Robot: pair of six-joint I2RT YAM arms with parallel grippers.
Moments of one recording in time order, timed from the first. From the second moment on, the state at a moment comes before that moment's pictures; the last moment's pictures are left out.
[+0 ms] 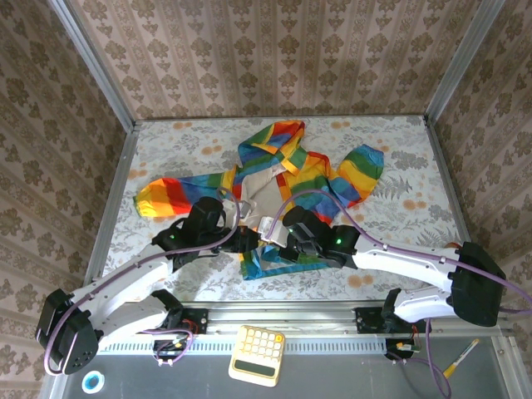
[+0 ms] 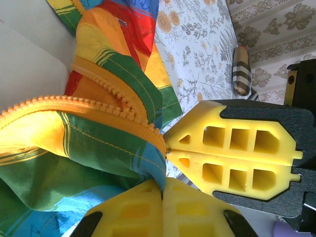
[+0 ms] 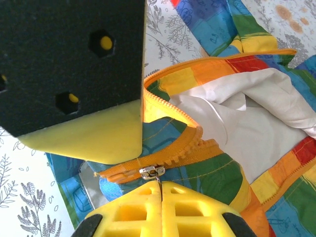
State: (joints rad) left arm -0.75 0.98 0.62 -0.31 0.53 -0.66; right arm 0.99 1.30 0.84 -0.25 0.08 -0.34
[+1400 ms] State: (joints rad) left arm -0.85 1.01 0.57 -0.28 0.45 -0.69; right arm 0.95 1.30 0.82 -0.25 -0.03 -0.31
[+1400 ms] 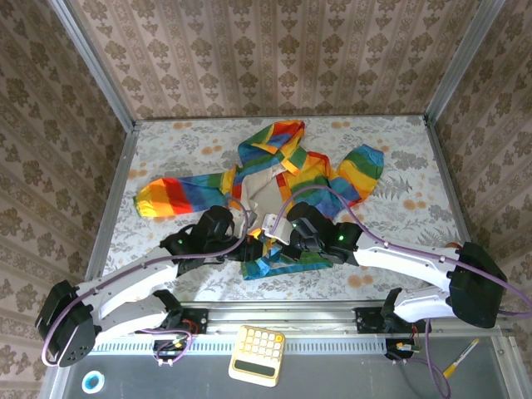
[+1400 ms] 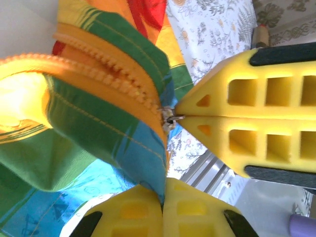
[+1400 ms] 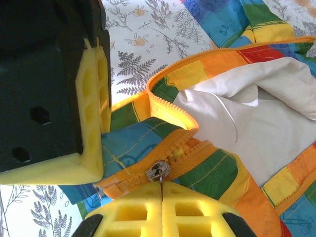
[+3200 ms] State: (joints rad) left arm -0.86 0.90 0.62 -0.54 0.47 -0.53; right arm 0.93 1.34 0.76 -0.14 -0.27 -0.42
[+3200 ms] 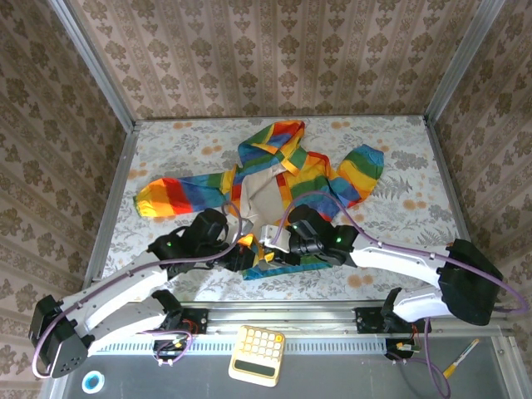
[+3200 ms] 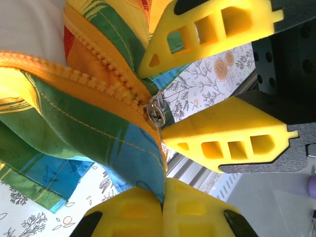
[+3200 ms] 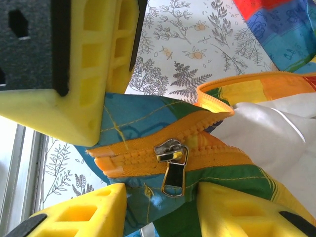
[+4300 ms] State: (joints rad) left arm -0.86 0.95 0.67 -0.63 0.47 -0.43; right arm 0.92 1.37 0.78 -0.14 -0.34 -0.36
